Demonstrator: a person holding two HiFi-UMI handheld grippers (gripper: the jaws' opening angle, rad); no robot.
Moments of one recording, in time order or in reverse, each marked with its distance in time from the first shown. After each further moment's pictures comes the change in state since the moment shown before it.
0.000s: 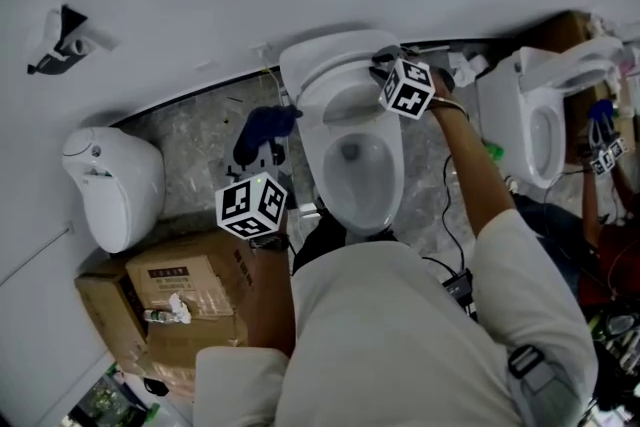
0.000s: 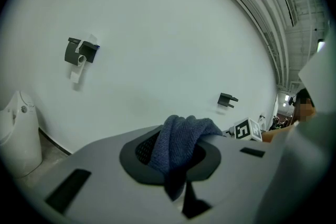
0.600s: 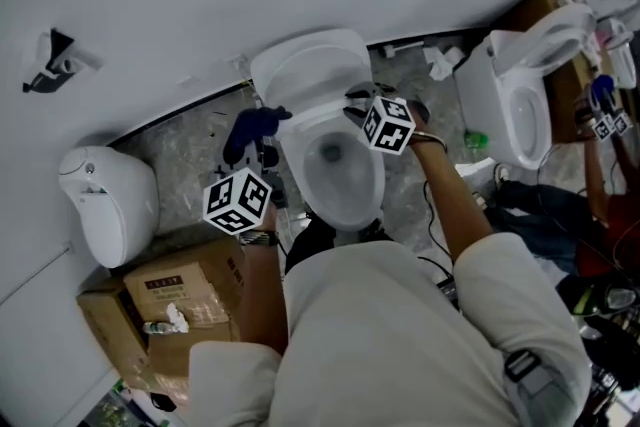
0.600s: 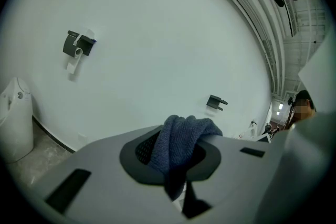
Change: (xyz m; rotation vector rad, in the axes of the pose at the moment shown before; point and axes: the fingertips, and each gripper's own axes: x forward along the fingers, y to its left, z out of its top) left arm -0.017 -0.057 -0.017 -0.064 0.007 -0.061; right arm -0.064 0.101 -0.021 0.076 -0.135 0.052
